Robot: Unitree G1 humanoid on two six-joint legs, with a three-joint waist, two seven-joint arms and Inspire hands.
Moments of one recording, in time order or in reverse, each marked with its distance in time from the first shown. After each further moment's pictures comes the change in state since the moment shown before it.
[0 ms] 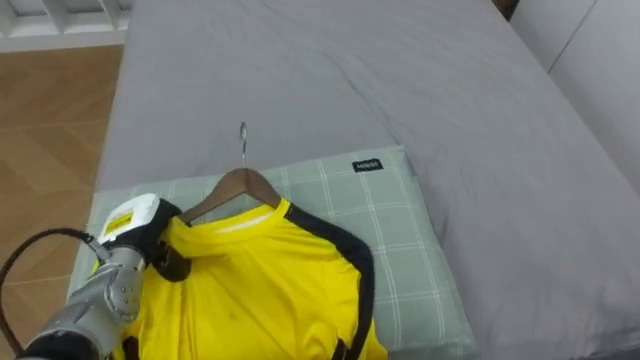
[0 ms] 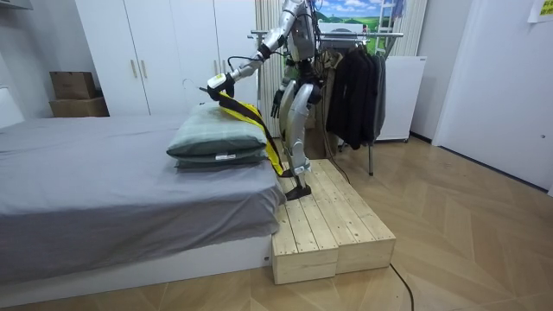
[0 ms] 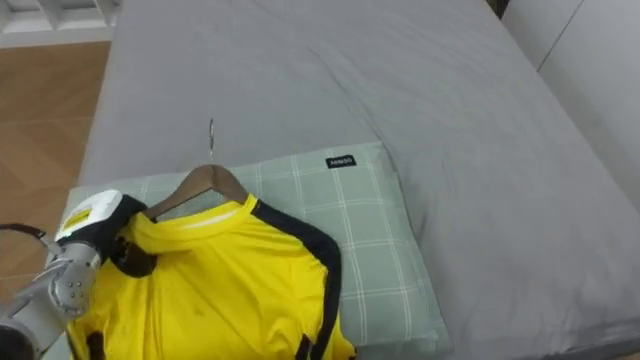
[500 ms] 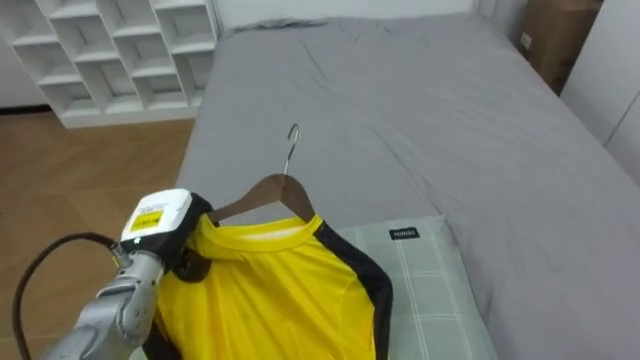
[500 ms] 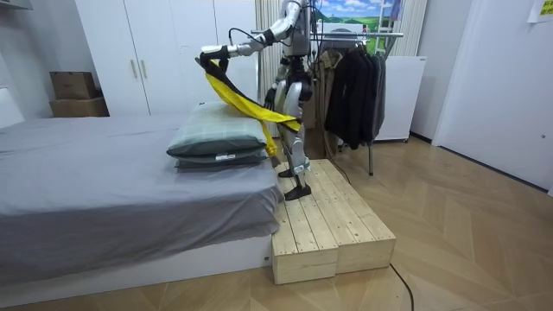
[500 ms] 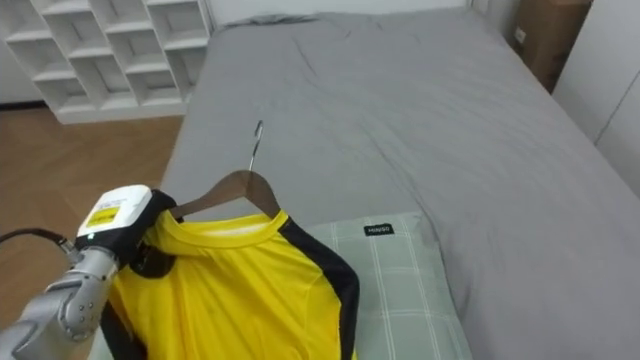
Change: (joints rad) left arm 0.285 -0.012 0.117 -0.396 0.209 -0.002 0.023; right arm 0.121 -0.017 -0.155 -0.011 -0.097 0.003 0.080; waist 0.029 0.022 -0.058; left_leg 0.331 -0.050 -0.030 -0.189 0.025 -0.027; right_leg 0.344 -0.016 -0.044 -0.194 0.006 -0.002
